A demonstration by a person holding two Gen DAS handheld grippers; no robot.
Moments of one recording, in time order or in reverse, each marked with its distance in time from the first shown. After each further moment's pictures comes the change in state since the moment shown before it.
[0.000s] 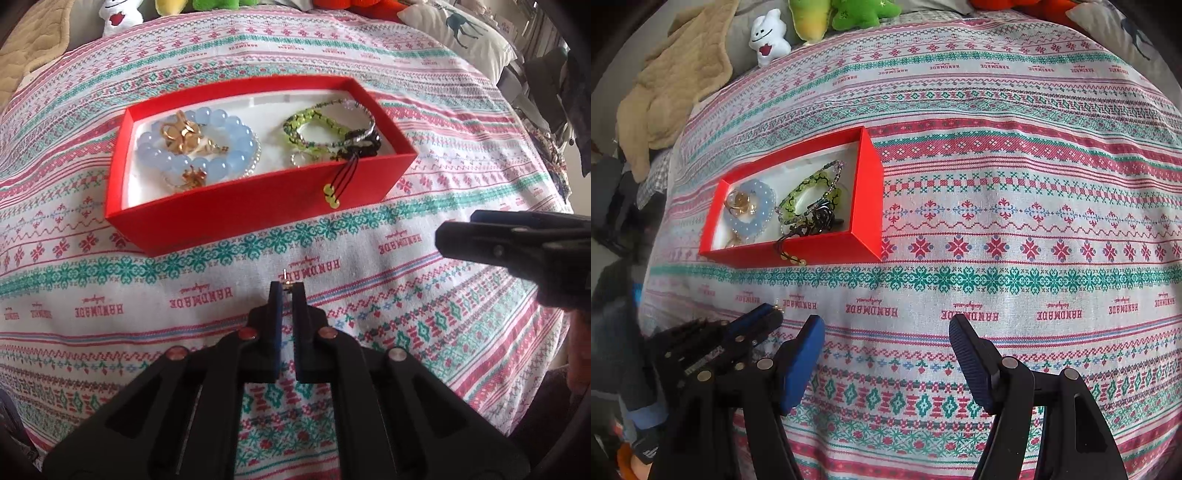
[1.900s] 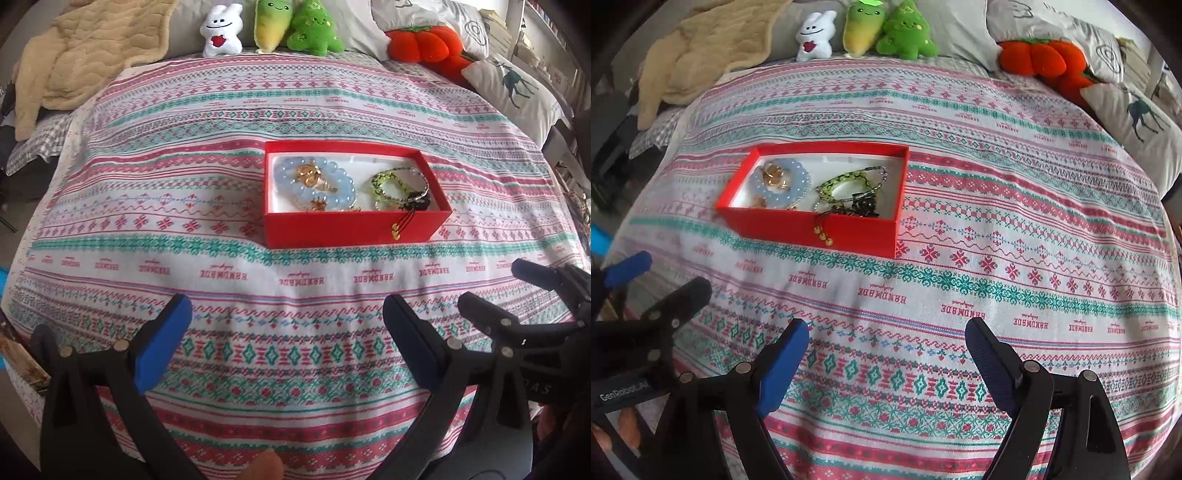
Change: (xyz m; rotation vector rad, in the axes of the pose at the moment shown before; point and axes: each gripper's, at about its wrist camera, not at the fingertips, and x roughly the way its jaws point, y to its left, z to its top) left arm -0.073 0.028 -0.024 -0.186 -0.132 0.246; right arm -0.027 0.048 -0.041 -0.221 -0.141 -0.197
